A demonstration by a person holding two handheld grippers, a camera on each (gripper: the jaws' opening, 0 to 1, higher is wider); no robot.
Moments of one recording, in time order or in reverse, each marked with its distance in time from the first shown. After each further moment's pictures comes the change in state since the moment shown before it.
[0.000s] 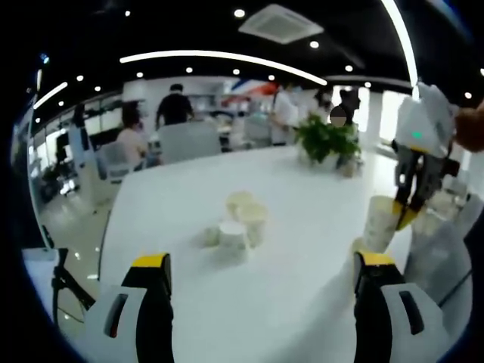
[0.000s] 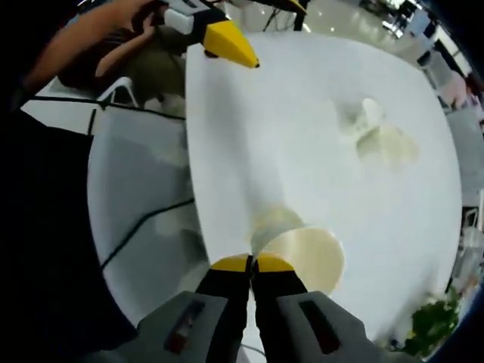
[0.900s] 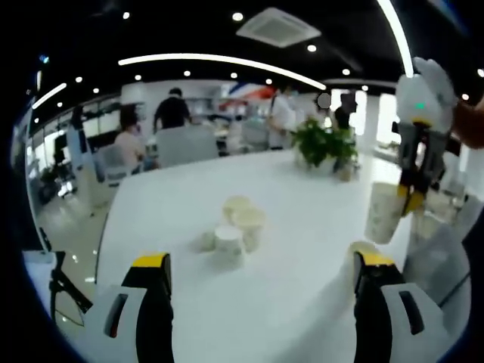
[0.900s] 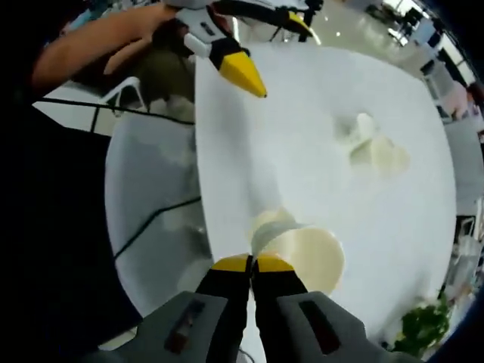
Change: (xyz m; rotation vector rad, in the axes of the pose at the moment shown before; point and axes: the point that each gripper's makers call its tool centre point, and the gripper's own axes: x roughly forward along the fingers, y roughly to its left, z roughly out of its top) left arm 0.002 -0.004 0.005 0.002 -0.025 -0.018; right arm -0.033 0.002 0.004 -0.039 -0.003 -0.008
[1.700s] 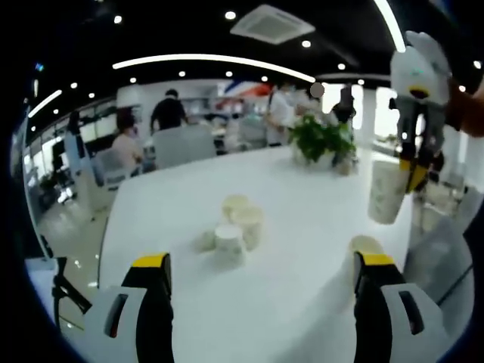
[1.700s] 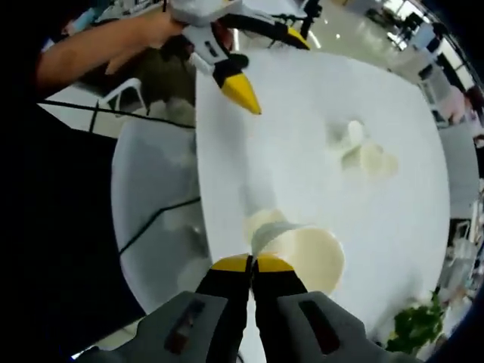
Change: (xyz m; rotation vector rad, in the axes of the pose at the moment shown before) left arm 0.001 -0.001 -0.002 0.029 0.019 -0.005; right arm -0.027 -0.002 0.005 -0.020 -0.009 -0.021
